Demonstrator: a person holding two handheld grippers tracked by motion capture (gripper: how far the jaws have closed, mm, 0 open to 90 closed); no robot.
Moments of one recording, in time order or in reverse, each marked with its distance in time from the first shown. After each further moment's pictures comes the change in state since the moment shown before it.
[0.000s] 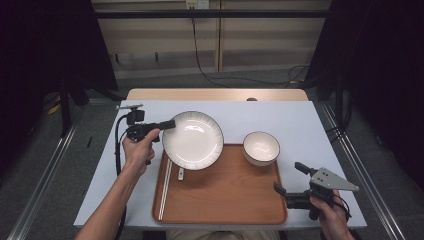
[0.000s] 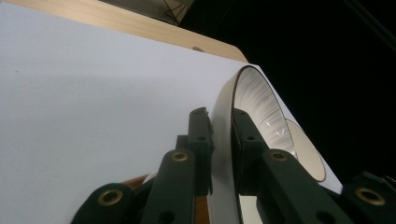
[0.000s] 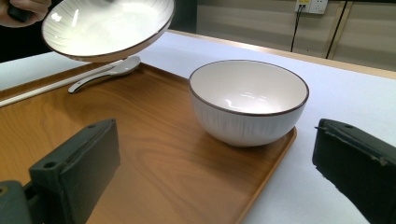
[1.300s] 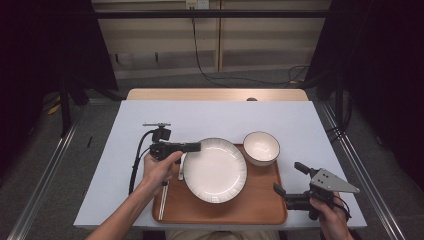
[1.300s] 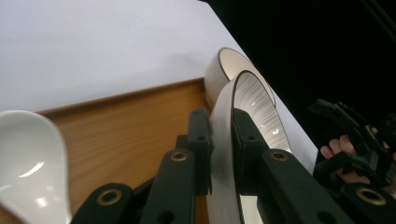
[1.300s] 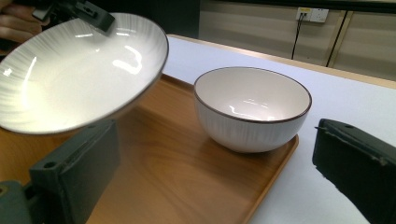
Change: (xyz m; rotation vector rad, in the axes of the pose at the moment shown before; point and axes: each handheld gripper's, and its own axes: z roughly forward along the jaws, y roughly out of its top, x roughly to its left) left arm -0.045 -0.052 0.038 0.195 -0.156 0.079; right arm 0.003 0.001 -0.002 -0.026 0.004 -0.021
